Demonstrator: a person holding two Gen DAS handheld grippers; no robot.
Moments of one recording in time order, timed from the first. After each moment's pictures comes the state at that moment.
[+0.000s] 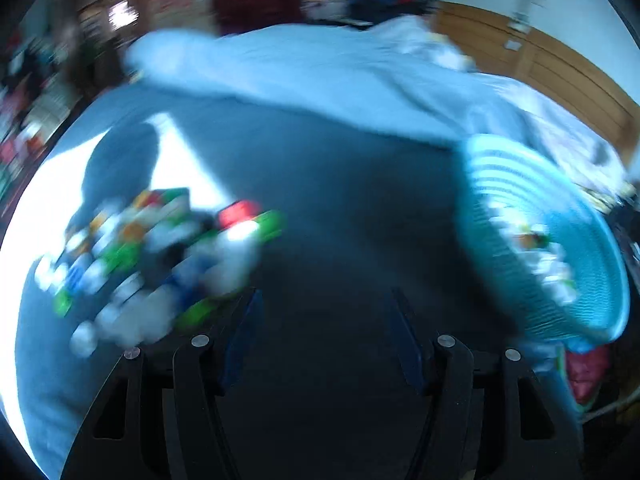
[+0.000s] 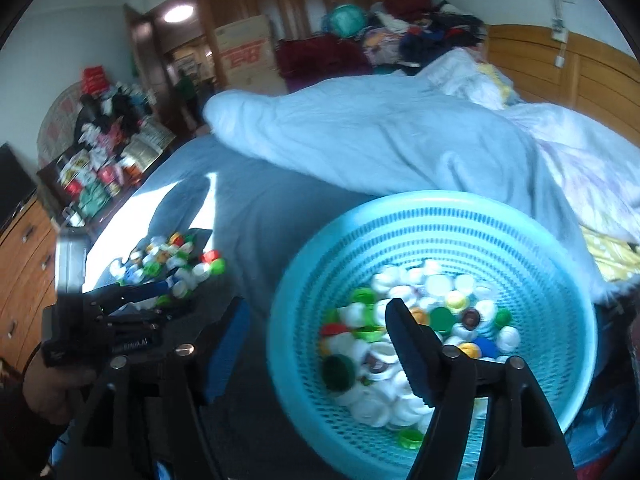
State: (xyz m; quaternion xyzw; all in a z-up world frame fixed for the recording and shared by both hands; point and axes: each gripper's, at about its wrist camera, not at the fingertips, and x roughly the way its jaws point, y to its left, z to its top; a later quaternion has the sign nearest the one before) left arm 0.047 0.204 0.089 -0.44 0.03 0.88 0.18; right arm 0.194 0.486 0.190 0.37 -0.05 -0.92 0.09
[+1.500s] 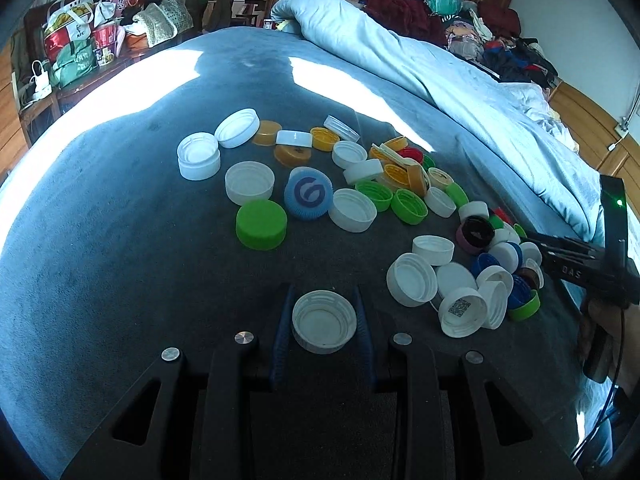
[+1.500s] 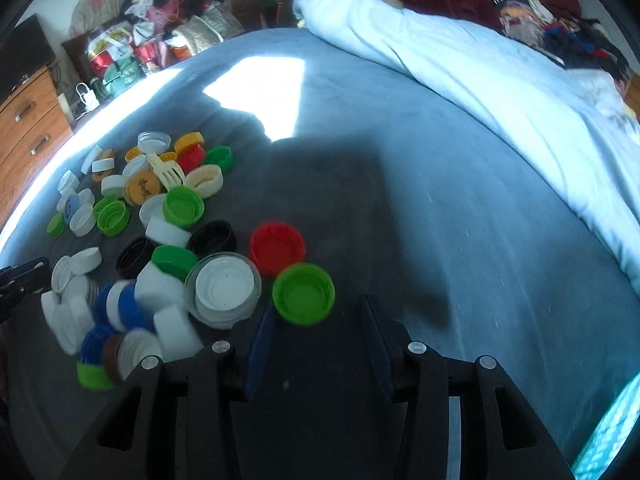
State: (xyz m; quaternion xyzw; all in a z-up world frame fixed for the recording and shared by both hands) left arm -0.006 0.002 0.006 -0.44 -0.09 0.89 0.07; right arm -0.037 0.276 0.008 0.45 0.09 -0.87 0.19
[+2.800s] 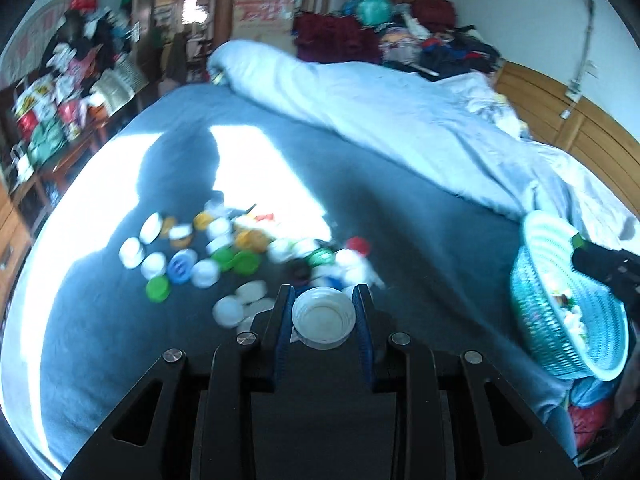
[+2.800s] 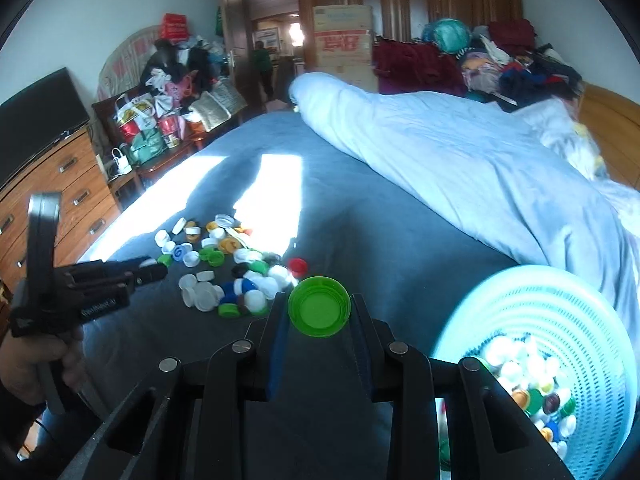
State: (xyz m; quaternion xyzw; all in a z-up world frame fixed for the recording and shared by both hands) left arm 0.048 0.131 0.140 -0.39 -0.02 0.91 0.13; right arm 0.138 0.382 0.183 0.35 0.03 -0.92 0.18
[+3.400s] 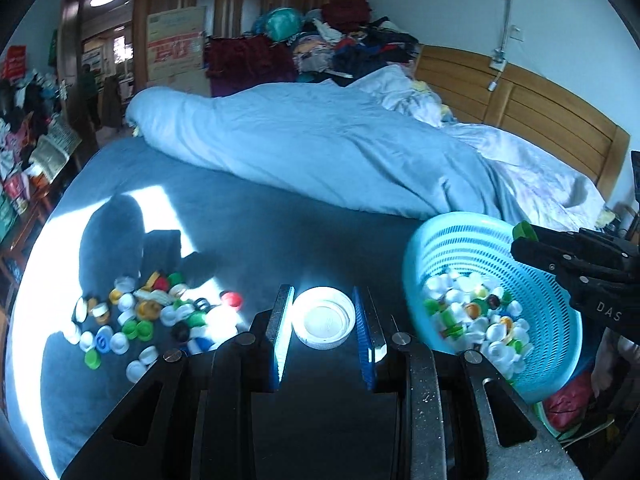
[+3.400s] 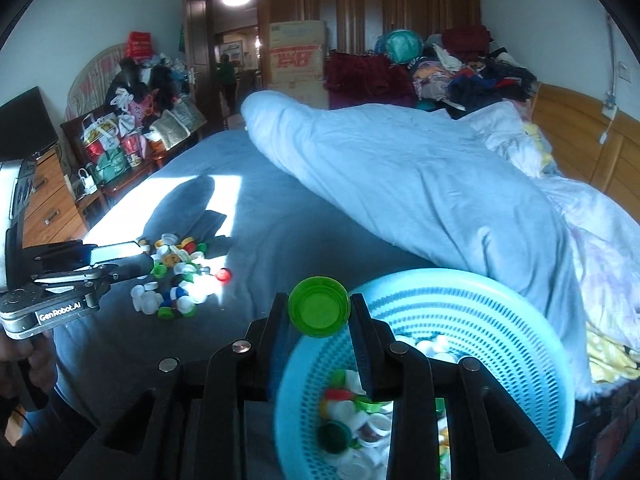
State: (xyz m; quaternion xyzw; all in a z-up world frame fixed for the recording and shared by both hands) left arm 0.064 0.275 0.209 -0.35 0.05 0.91 0.23; right arm 0.150 0.498 0.225 0.33 0.03 -0.94 0.11
